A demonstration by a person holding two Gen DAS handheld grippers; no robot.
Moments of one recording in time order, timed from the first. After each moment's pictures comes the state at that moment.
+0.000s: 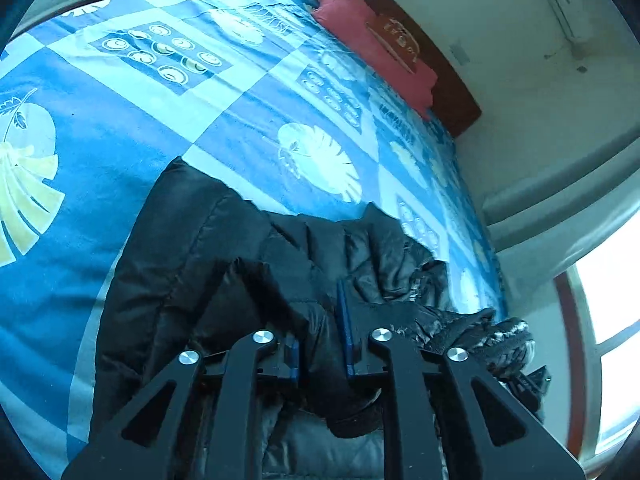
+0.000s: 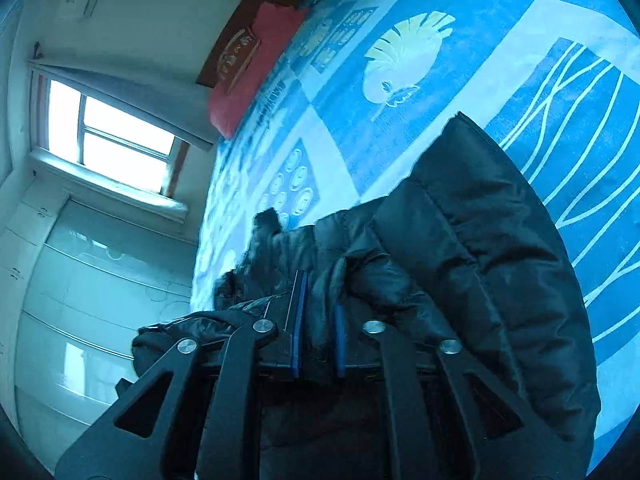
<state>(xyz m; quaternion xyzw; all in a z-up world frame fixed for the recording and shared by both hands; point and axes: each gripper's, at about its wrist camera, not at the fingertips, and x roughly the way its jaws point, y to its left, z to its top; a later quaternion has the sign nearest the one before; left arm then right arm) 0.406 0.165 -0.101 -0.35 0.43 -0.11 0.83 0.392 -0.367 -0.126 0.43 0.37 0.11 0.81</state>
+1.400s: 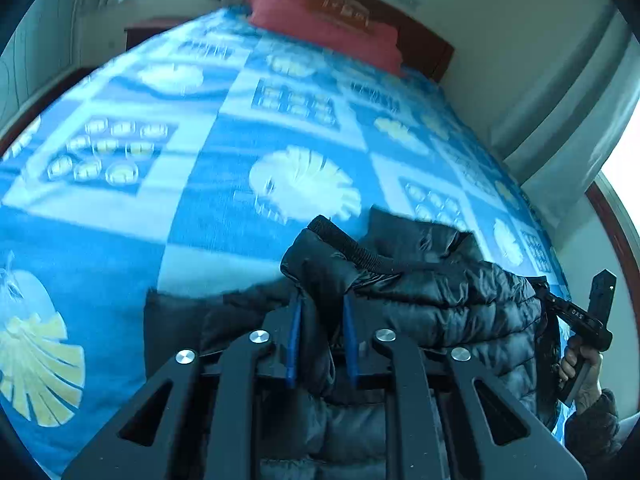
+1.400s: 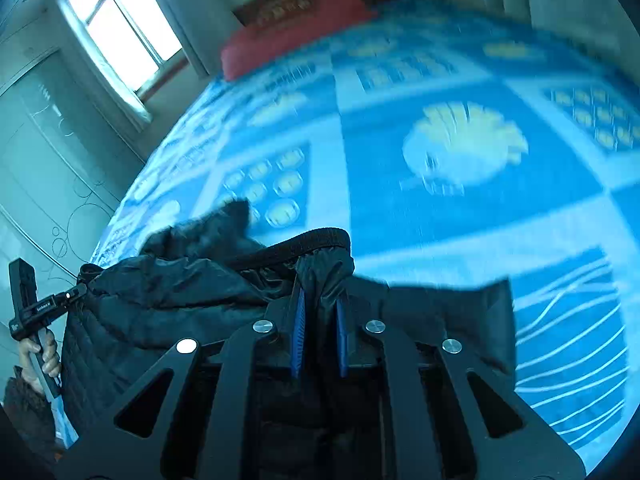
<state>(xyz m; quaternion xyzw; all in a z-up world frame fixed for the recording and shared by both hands) 0.455 0.139 -0.066 -0.15 0.44 -0.14 0.88 0.438 -0.328 -0.073 0.14 0.39 0.10 0.90</state>
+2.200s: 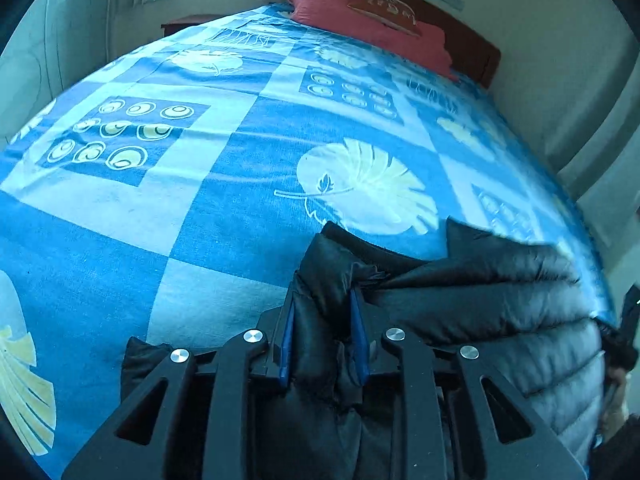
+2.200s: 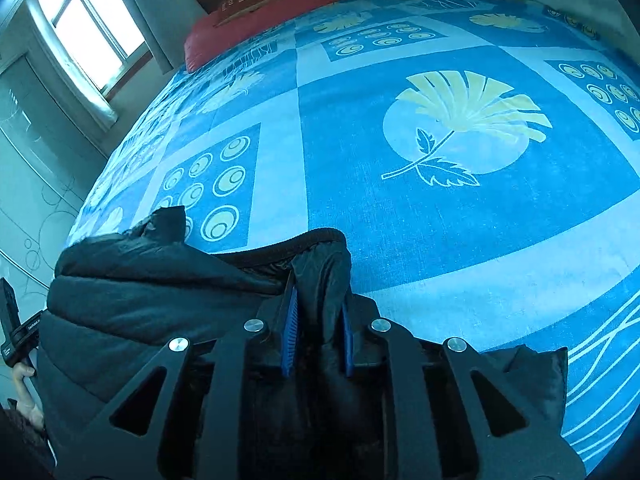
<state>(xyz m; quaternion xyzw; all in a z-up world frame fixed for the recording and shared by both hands) 0.500 0.144 -0.127 -0.16 0.45 -0.06 0.88 0.496 -0.334 -0.139 0.16 0.44 0.05 0.88</state>
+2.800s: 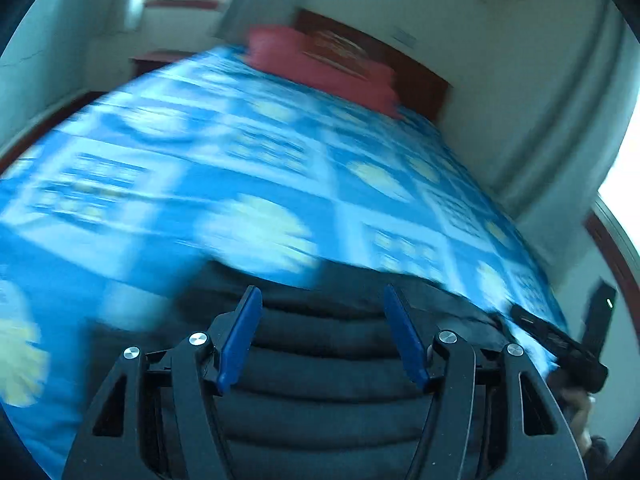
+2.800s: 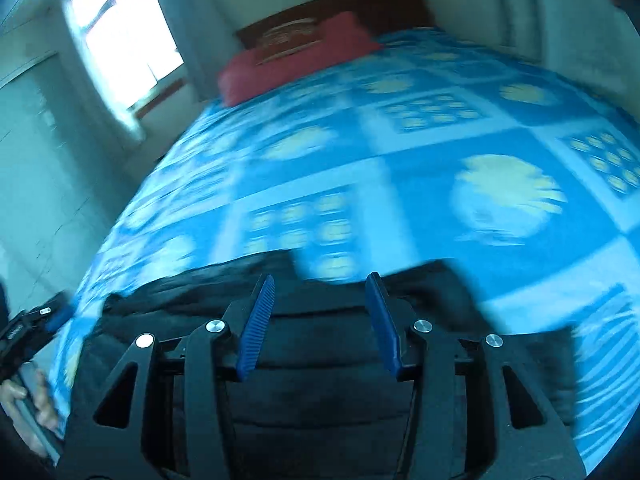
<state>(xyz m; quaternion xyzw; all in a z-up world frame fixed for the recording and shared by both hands) 0.465 0.060 -0.046 -0.17 0.38 -0.13 0.90 0.472 -0.227 -0.069 0.11 0.37 0.10 0.92</state>
